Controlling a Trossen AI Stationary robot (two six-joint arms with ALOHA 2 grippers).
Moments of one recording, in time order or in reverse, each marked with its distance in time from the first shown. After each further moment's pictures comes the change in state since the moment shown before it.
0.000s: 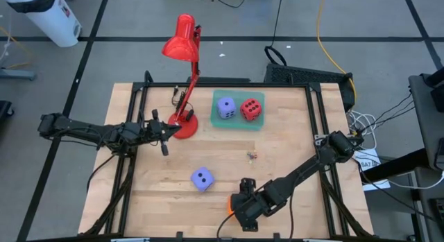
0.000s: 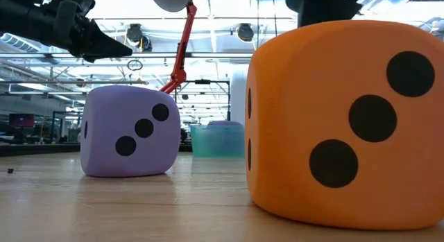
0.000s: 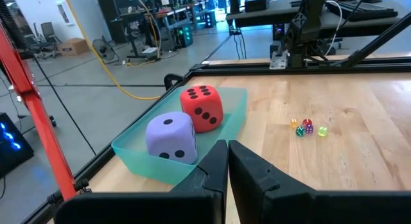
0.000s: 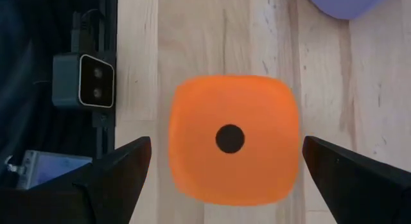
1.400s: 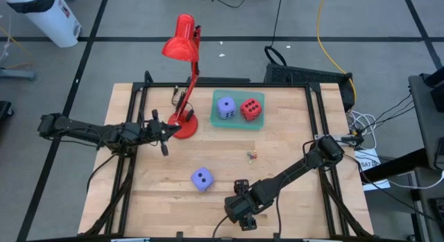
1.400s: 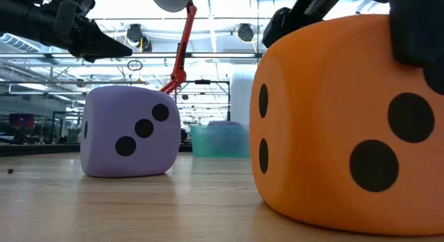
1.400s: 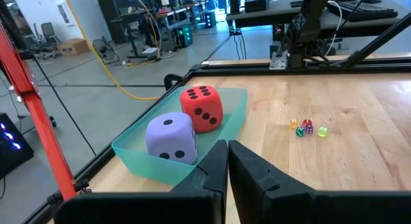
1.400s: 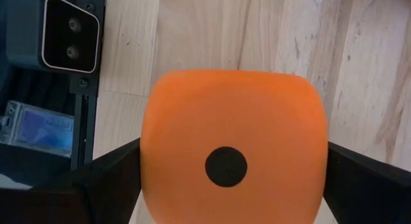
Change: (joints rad) left arm 0.000 0.000 0.000 0.000 0.000 0.001; right arm -0.054 0.144 0.000 -0.045 -0.161 -0.174
